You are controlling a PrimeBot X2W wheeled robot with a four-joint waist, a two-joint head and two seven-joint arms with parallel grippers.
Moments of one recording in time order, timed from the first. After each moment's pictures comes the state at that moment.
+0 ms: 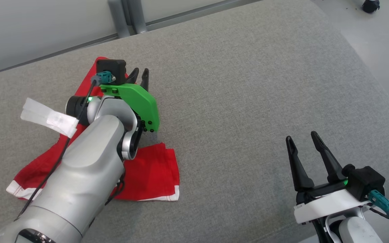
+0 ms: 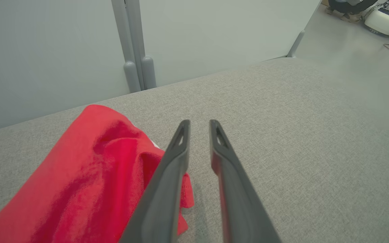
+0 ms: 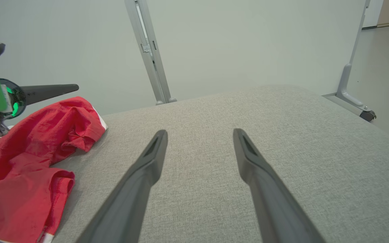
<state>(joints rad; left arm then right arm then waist) -0.91 0.17 -0.86 0.80 -0.88 0.17 -0.04 -0.04 -0.10 0.14 0.04 0.27 0.13 -0.26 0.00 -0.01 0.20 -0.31</state>
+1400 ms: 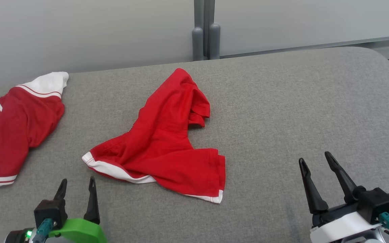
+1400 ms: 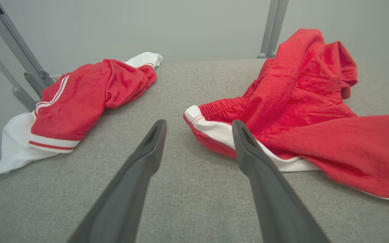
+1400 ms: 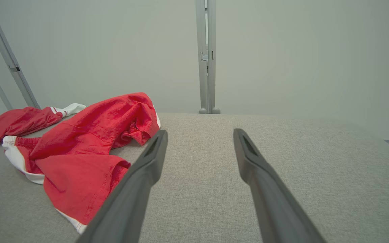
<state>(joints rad) -0.13 0.55 -0.68 0.15 -0.77 0.47 -0.26 0.08 -0.16 0.11 -0.02 0.19 0.13 -0.26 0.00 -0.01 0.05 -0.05</state>
